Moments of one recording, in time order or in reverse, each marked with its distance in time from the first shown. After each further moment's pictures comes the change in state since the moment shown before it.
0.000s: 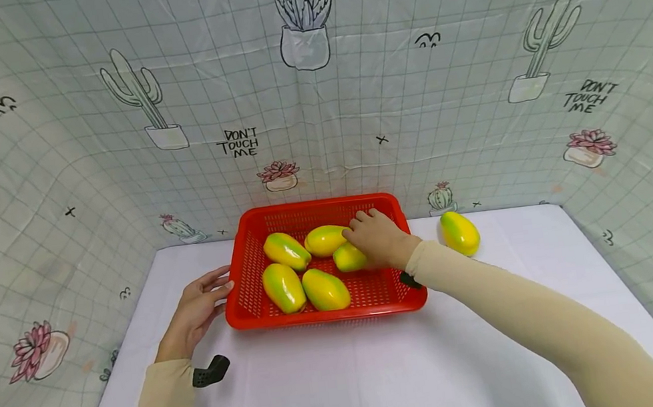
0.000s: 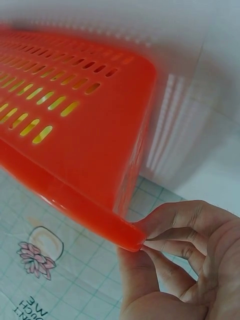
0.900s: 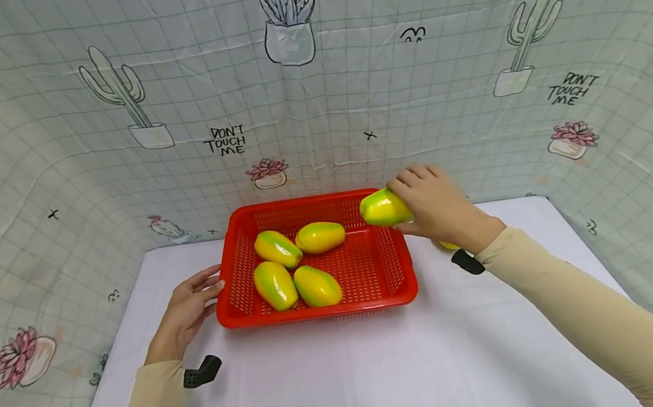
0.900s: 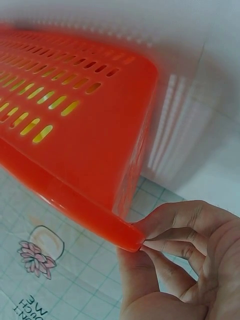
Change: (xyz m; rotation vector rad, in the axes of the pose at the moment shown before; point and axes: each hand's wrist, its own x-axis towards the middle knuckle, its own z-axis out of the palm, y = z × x) left_hand 0.000 0.001 0.000 0.014 -0.026 -0.018; right_hand -0.094 0.065 -0.028 0.181 0.422 0.159
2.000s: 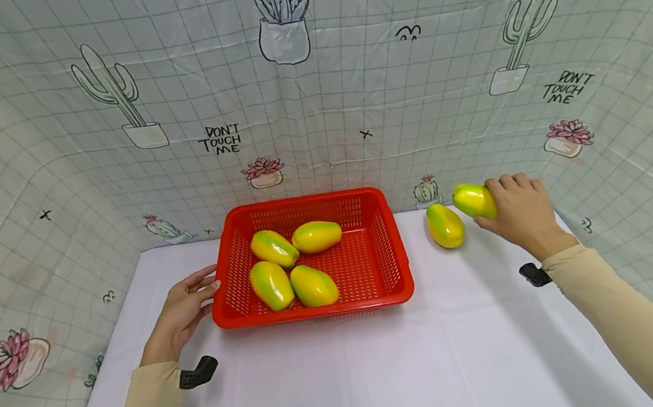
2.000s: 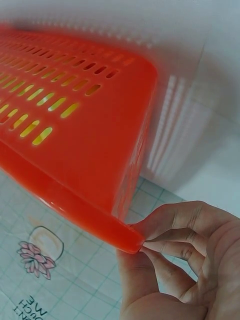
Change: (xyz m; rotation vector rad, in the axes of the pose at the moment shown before) left_hand -0.001 -0.003 -0.003 -0.006 -0.029 0.038; right_hand -0.108 0.099 0.038 -0.090 -0.048 0.454
